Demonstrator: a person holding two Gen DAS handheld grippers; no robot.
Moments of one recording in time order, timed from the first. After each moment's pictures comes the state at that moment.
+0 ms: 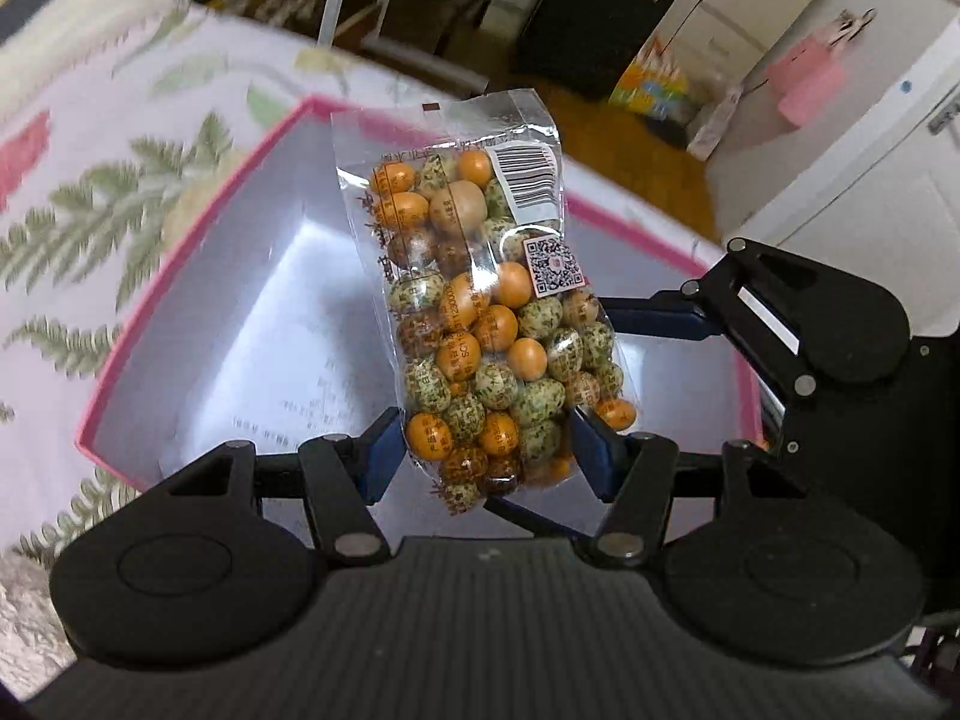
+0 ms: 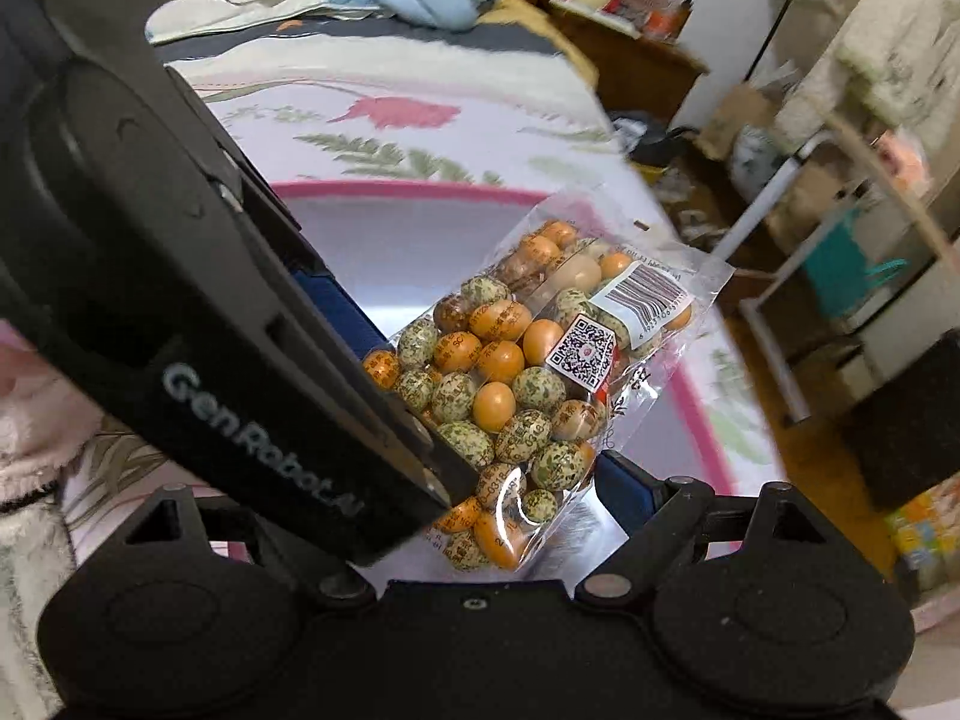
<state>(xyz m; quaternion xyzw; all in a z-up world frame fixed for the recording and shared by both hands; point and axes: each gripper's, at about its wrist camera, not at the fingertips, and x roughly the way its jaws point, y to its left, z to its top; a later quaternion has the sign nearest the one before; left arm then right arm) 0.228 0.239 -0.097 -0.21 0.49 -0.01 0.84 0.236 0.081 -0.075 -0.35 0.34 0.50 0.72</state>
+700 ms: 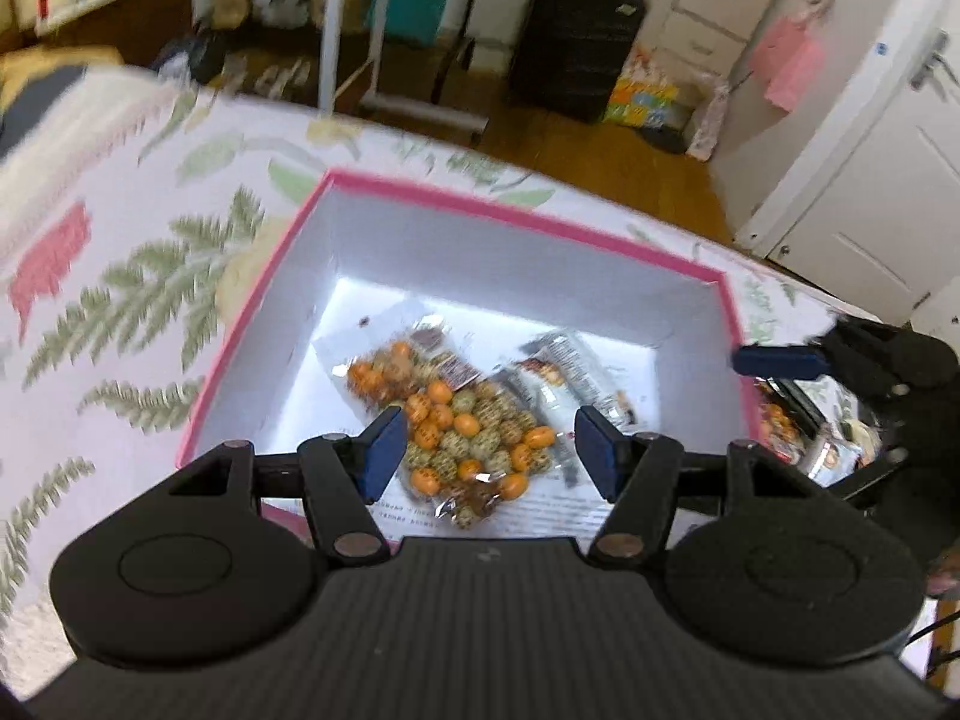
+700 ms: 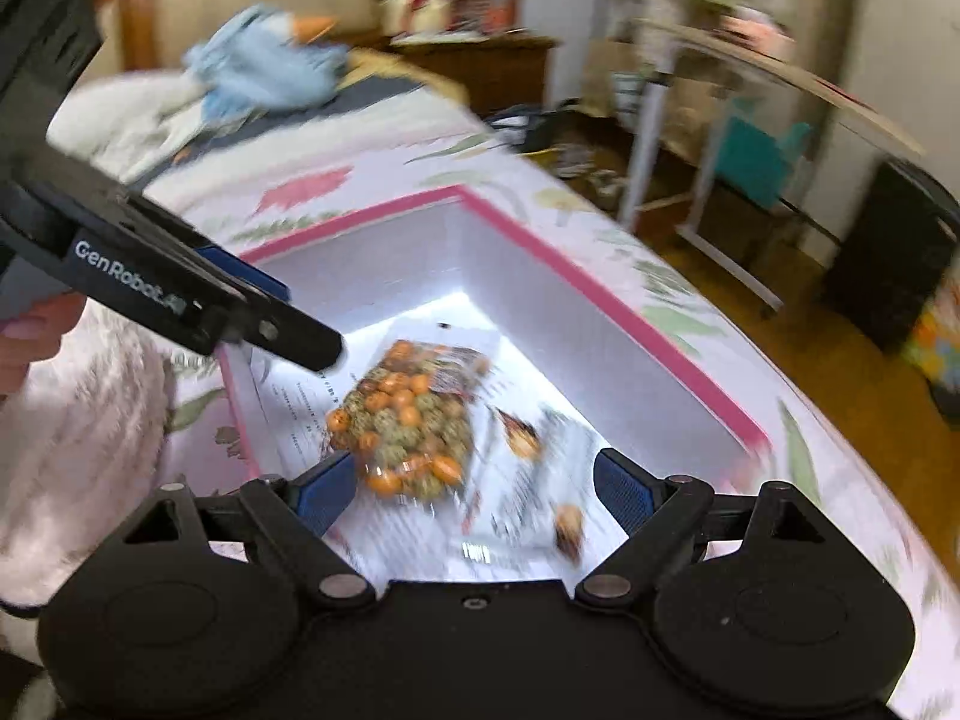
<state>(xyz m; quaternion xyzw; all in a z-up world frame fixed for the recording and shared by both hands) 0.187 0.226 -0.053 -0.12 0.44 -0.01 0.89 0.223 -0.022 -0.046 -0.17 0.38 0.40 0.82</state>
